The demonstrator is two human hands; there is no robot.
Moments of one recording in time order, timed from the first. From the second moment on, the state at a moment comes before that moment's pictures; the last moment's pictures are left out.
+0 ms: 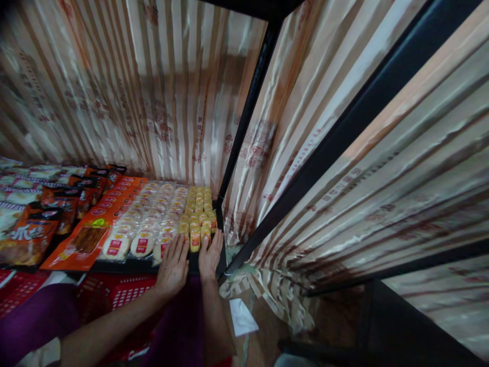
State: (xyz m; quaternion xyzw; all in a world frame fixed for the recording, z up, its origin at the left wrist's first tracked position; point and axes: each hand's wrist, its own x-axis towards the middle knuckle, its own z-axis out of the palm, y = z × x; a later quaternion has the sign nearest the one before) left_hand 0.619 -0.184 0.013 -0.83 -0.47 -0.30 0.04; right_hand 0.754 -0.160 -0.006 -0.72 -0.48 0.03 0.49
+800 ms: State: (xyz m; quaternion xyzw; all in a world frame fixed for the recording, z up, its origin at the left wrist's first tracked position) left_hand 0.610 -0.183 0.005 -0.83 -0.48 -0.30 0.02; right_hand 0.737 -0.173 0.004 -0.70 -0.51 -0.04 0.50
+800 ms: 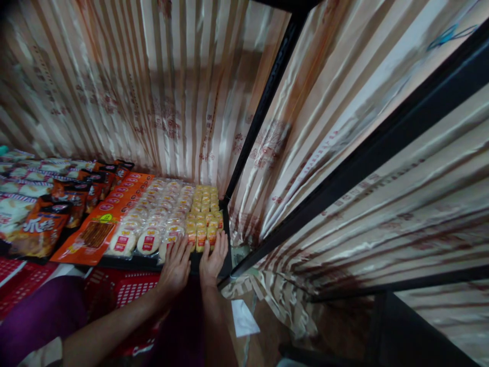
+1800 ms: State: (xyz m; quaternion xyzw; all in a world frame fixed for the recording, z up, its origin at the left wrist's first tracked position) left_hand 0.620 -0.135 0.030 -0.81 -0.53 -0.26 0.01; right_hand 0.745 -0.131 0.026 -0.70 -0.62 -0.09 0.33
